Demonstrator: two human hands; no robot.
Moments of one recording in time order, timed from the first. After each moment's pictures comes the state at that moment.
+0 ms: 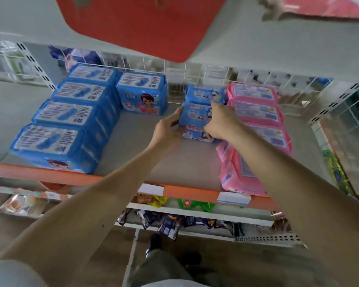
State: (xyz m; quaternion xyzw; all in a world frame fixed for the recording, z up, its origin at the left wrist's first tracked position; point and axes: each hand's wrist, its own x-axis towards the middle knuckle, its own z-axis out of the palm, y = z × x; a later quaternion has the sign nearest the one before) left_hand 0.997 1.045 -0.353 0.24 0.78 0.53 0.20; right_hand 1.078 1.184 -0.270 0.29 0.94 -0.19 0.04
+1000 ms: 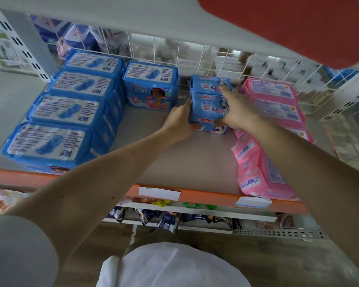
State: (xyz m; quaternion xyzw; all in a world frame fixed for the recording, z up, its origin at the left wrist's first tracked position) left_hand 0.946 1.062 -0.357 0.35 0.85 0.36 0.17; right_hand 1.041 1.206 -0.285 0.25 0.95 -0.17 0.05
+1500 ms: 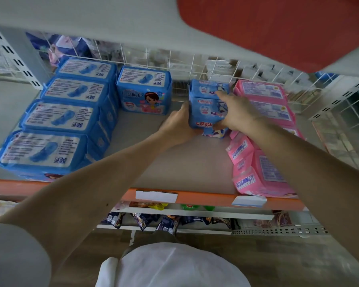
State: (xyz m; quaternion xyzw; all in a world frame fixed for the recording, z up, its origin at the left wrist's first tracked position) left_hand 0.956 1.061 -0.345 0.37 0.84 0.35 0.20; right_hand 1.052 1.211 -0.282 0.28 0.95 -0.12 0.06
